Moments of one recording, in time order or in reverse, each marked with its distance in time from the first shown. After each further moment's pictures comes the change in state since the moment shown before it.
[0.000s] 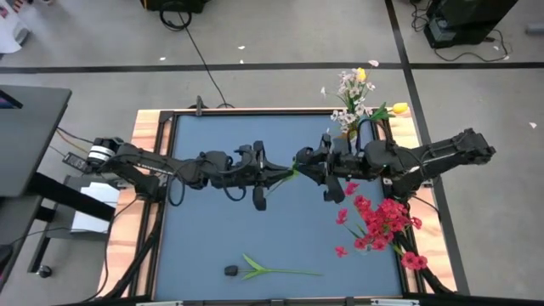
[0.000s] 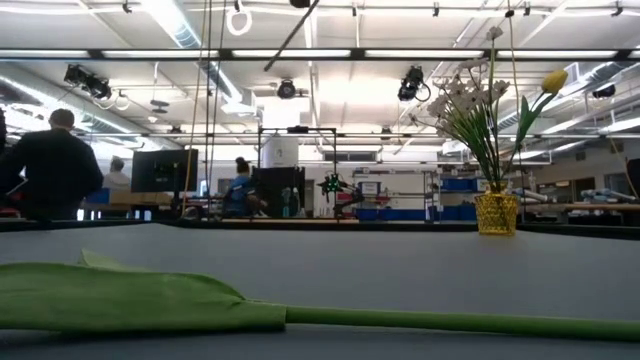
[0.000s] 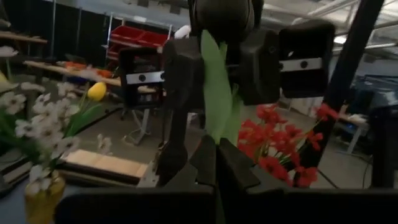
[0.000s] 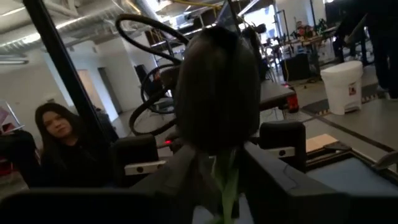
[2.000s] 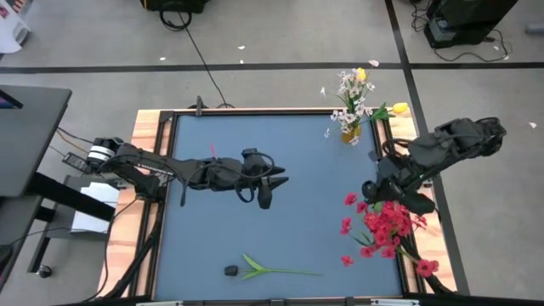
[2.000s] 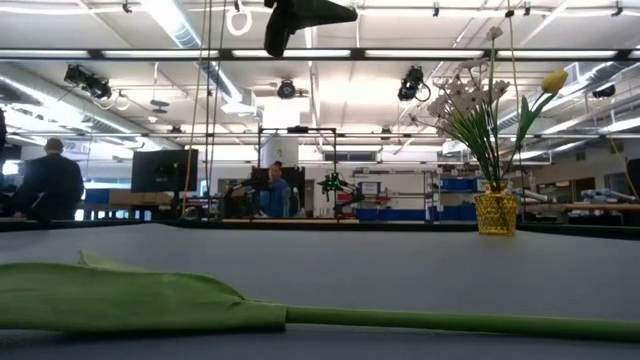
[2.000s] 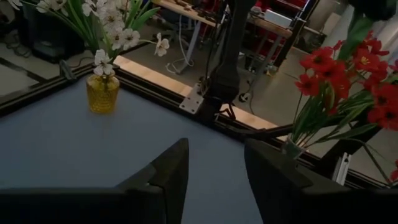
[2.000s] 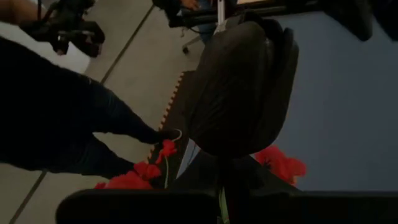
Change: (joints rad) left arm -0.005 -0.002 -0.002 -0.367 -0.145 -0.226; right arm 0.194 -0.172 0.469 -1.317 -0.433 0.034
